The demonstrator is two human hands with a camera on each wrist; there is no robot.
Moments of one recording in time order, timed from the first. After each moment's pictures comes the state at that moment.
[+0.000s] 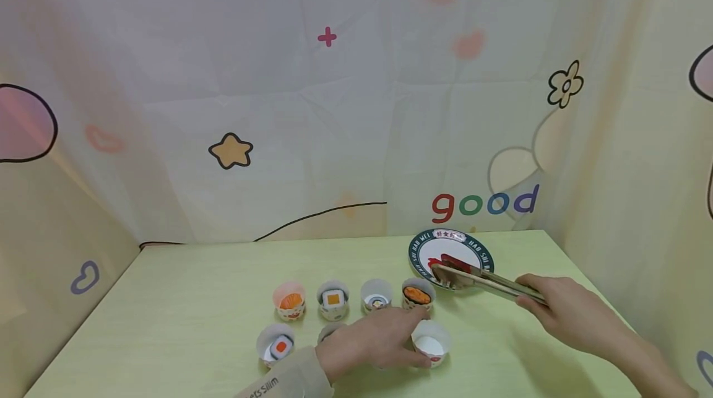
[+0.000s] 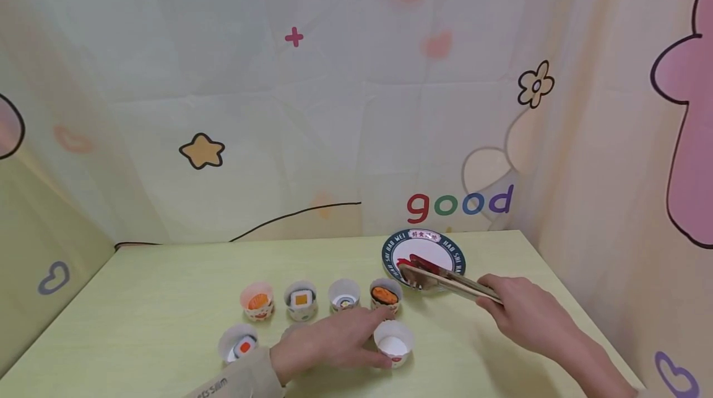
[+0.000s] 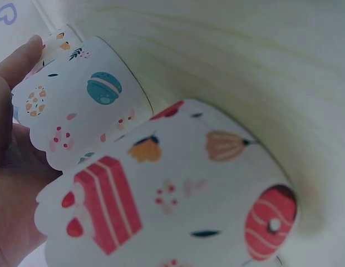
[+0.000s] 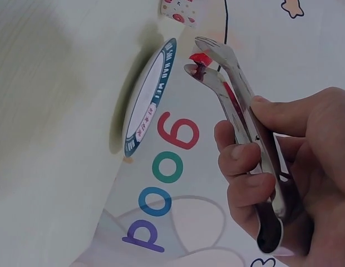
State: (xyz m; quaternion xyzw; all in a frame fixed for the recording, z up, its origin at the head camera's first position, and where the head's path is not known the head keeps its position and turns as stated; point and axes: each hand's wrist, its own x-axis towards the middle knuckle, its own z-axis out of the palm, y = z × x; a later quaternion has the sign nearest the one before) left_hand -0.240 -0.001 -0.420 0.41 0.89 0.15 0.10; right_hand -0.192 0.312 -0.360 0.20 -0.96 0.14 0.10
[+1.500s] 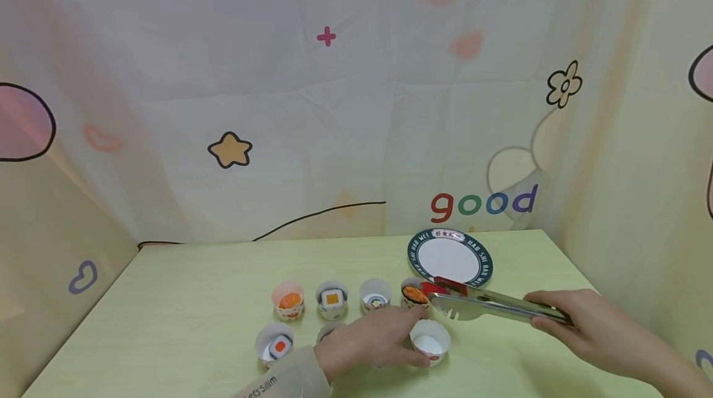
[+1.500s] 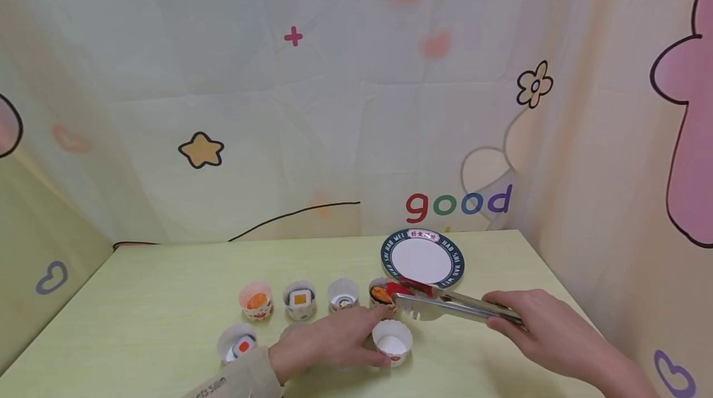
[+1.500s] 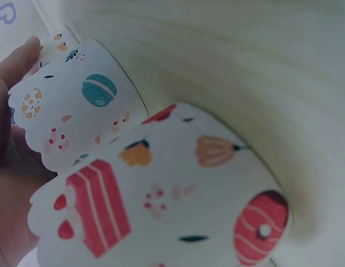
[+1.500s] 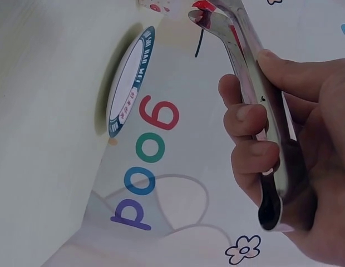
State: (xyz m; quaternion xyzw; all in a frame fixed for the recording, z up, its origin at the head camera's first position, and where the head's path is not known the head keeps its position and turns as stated) left_hand -0.240 0.000 -0.419 0.40 0.89 0.18 0.12; right_hand -0.170 0.333 -0.356 0.35 -0.91 0.18 0.15
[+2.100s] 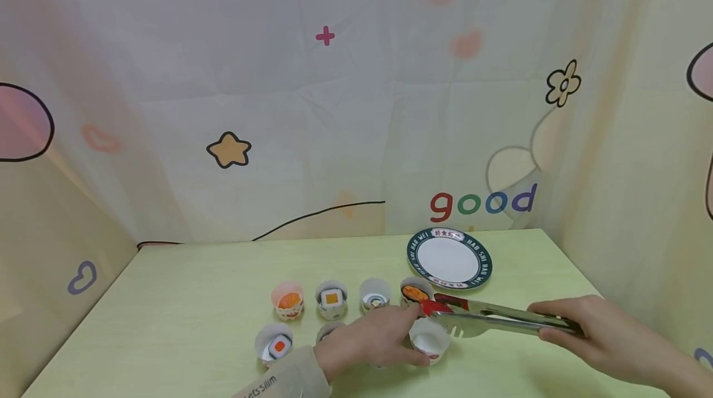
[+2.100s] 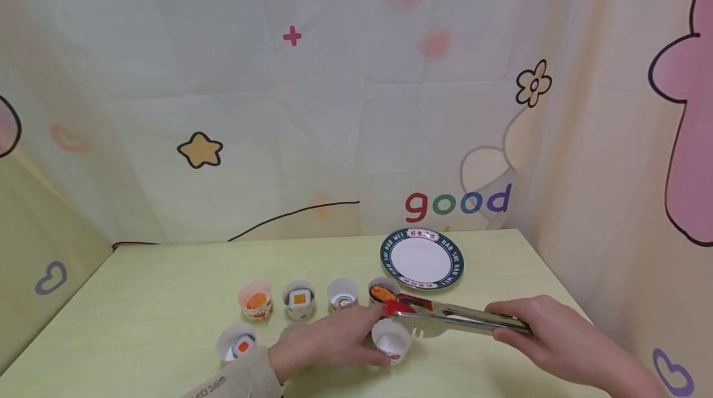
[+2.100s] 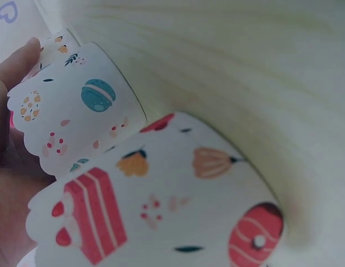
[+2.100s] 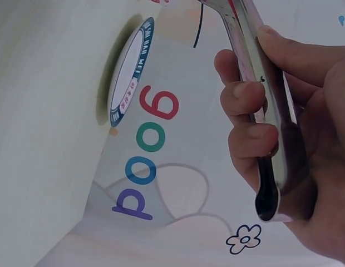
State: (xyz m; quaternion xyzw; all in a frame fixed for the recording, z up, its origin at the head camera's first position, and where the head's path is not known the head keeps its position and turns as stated) left_hand -0.239 0.000 -0.420 0.39 0.90 0.17 0.11; right_hand -0.162 0.346 -0.359 0.36 -0.90 0.20 0.10
